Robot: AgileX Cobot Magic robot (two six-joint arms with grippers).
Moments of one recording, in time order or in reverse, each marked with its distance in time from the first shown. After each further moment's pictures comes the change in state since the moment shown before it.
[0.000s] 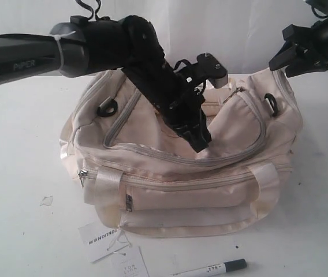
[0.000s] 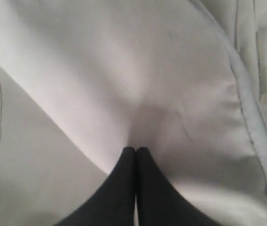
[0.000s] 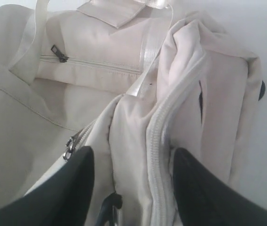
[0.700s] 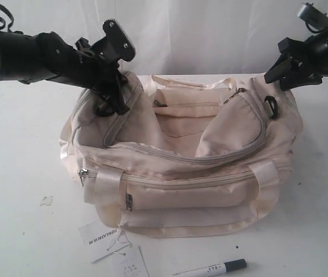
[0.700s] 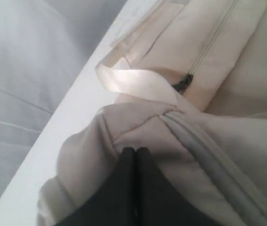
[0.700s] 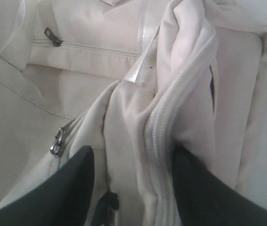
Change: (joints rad) left arm 0.262 -0.142 0.370 0.055 -0.744 0.272; right arm 0.000 0.063 0.004 0.016 0.024 -0.007
